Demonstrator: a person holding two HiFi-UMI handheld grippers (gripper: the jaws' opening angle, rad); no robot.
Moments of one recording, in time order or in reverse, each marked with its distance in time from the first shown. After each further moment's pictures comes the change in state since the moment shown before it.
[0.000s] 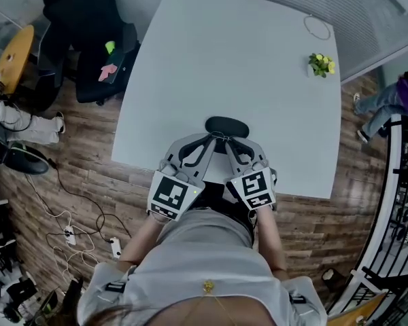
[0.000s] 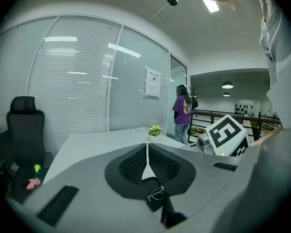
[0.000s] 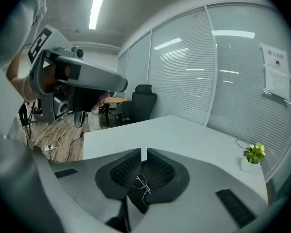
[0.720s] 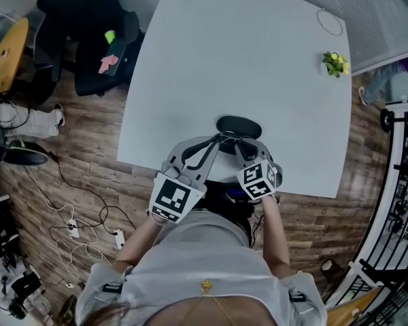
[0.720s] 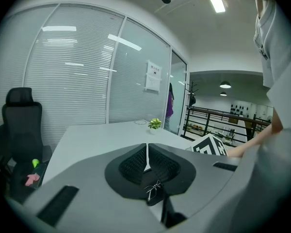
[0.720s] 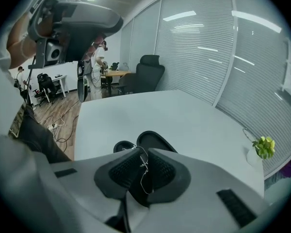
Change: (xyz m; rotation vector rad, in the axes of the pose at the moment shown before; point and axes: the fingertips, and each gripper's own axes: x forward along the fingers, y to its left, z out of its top) left arm -0.003 0.033 -0.025 -0.029 0.080 -0.056; right arm 0.058 0.004 -0.082 -0.080 0.310 0.038
